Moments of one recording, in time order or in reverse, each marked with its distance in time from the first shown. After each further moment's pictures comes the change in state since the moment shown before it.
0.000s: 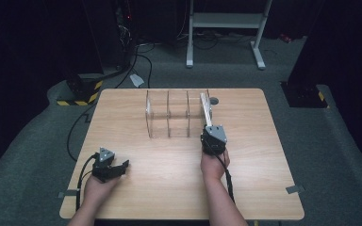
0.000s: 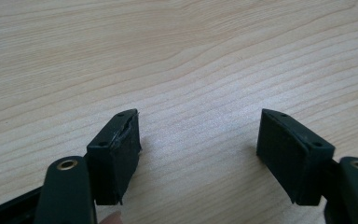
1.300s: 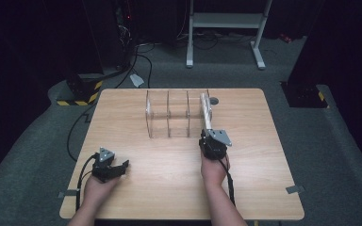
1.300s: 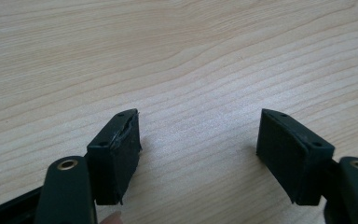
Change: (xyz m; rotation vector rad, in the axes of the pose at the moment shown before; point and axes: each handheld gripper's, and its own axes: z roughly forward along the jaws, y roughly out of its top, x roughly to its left) left arm 0.000 0.000 0.000 -0.001 0.000 -0.001; right arm -0.004 -0.009 -0.011 0.035 0.073 0.080
